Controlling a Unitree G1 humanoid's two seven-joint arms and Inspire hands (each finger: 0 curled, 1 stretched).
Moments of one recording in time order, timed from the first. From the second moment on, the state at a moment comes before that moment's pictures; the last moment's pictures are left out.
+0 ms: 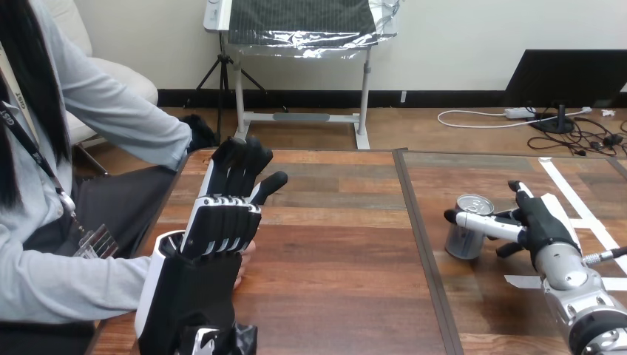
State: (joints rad) left arm 0.08 -0.05 -0.04 0.43 -0.70 -1.18 -0.99; right arm -0.72 -0.38 -0.05 1.36 -0.26 -0.15 -0.08
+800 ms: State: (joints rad) left arm 0.09 -0.05 -0.05 0.40 -0.68 -1.15 -0.98; right arm -0.70 -0.37 -0.05 1.36 -0.26 -0.15 -0.09
